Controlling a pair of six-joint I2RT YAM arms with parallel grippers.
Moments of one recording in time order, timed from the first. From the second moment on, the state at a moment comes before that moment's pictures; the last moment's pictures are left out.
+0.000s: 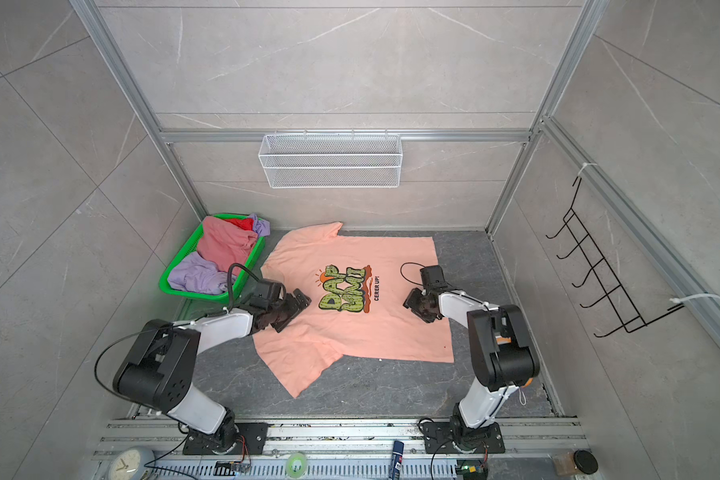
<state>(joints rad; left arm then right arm) -0.39 1.56 0.71 -0.07 0.16 -0.98 0.15 1.68 0.90 -0.33 -0.16 0.70</state>
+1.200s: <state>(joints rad) -0.20 2.35 1.93 -0.58 0.32 -0.70 0.12 2.22 1.66 -0.36 -0.07 0.84</state>
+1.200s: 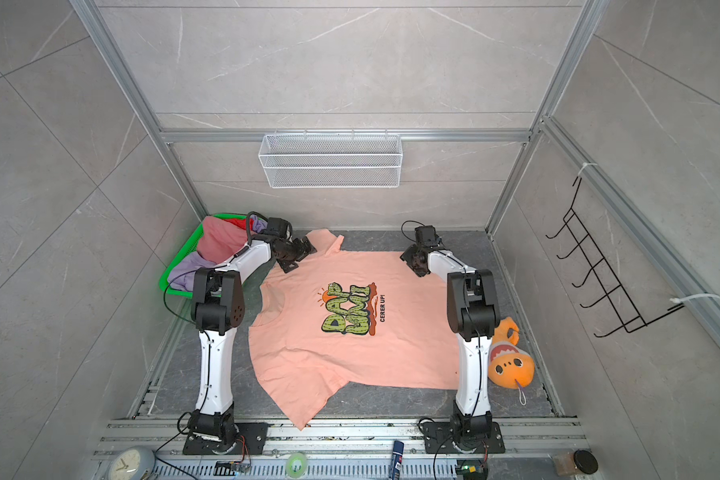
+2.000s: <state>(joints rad) -0.20 2.01 1.41 -0.59 0.38 -0.68 0.12 1.86 1.19 -0.47 -0.05 0.69</state>
